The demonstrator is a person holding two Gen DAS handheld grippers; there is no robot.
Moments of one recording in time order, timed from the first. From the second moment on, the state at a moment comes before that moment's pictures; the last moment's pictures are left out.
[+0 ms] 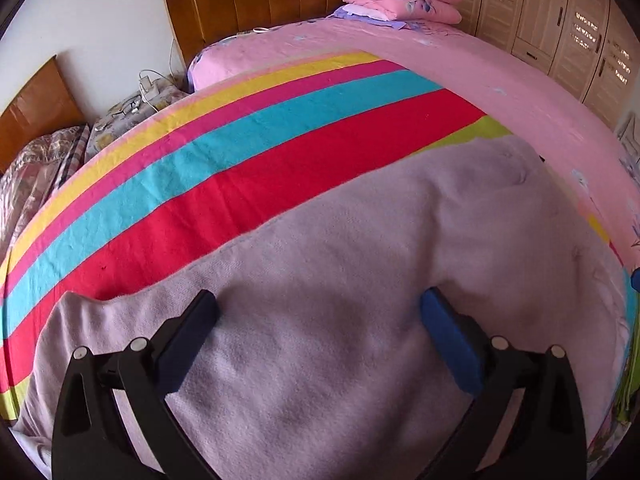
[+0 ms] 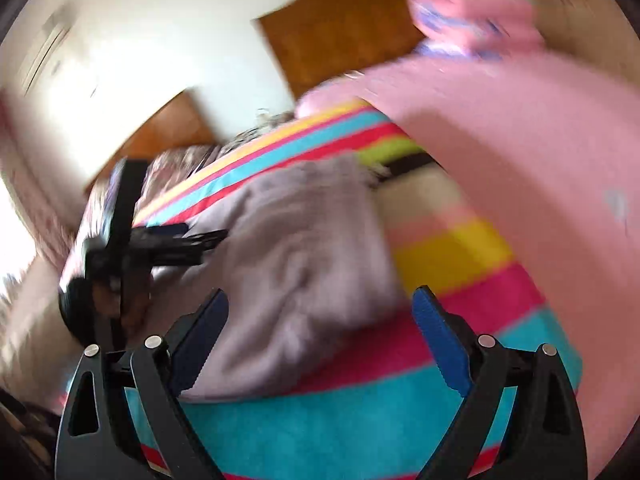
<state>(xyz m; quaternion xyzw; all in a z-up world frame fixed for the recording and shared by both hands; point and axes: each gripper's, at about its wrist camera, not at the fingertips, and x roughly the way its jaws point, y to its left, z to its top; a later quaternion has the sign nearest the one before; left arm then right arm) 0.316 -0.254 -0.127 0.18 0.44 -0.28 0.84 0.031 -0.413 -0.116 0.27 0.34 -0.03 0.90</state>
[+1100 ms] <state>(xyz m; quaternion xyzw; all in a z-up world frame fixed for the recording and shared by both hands) 0.313 -0.254 -0.126 0.18 0.43 -0.27 0.84 0.068 -0.390 -0.140 0.40 0.39 0.04 0.83</state>
